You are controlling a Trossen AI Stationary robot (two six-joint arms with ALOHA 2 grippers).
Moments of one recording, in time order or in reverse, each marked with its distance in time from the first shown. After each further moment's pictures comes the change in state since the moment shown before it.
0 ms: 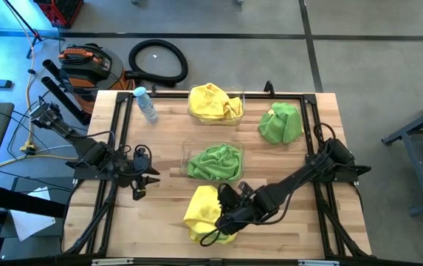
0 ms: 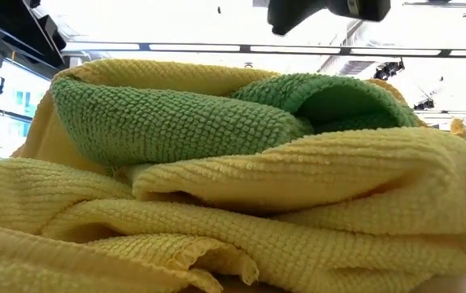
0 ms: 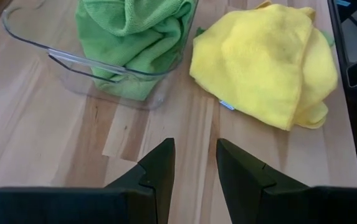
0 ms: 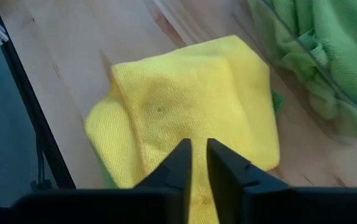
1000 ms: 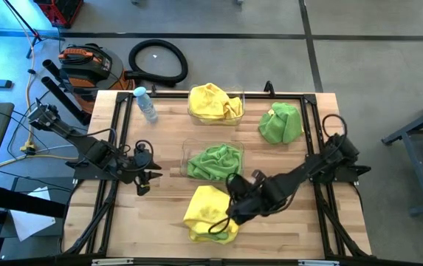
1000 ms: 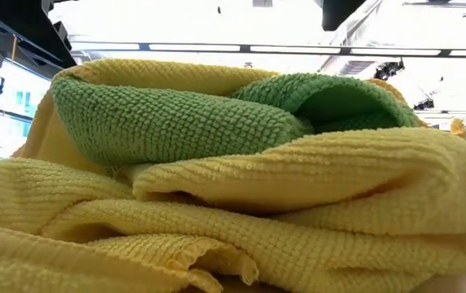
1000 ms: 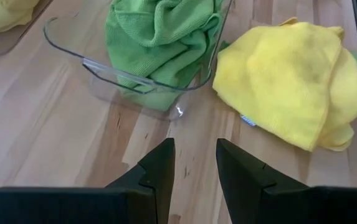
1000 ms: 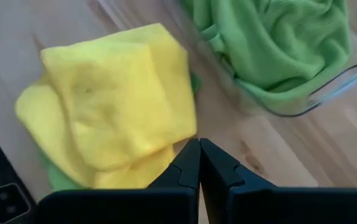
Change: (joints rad) left arm 0.067 0.001 0.001 0.000 -0.031 0.001; right arm -0.016 -0.065 0.080 -0.362 0.005 0.046
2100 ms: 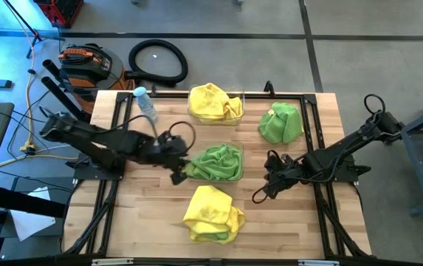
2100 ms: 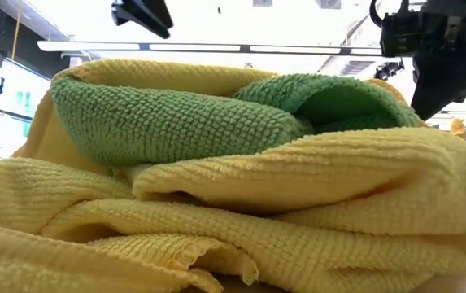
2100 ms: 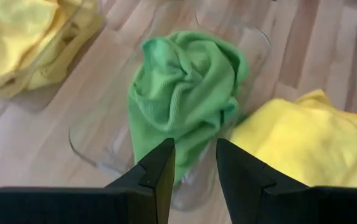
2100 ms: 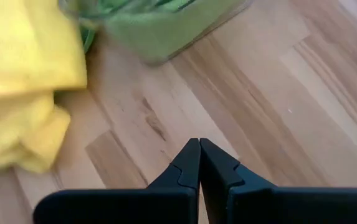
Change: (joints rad) left arm 0.274 0.476 0.555 -0.146 0.067 0.108; right arm -0.082 -0.683 -1.000 0.509 -0.072 -0.094
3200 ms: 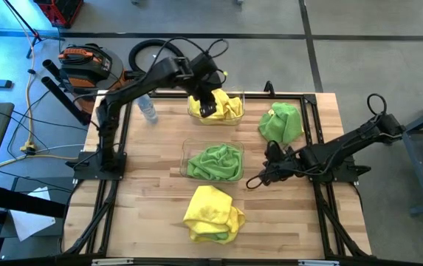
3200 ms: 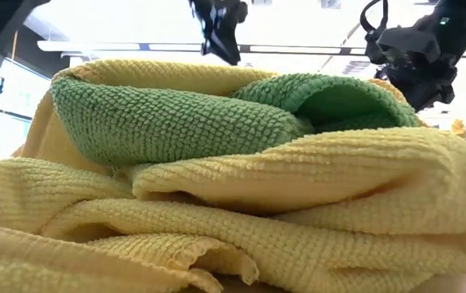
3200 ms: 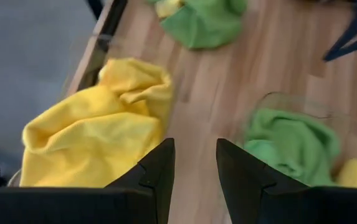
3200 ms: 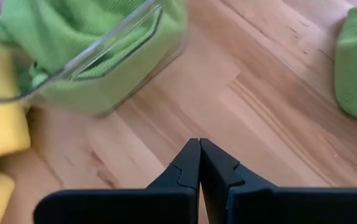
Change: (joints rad) left arm 0.675 0.605 0.933 -0.368 0.480 0.677; right arm -0.107 0.000 0.000 -0.046 0.120 0.007
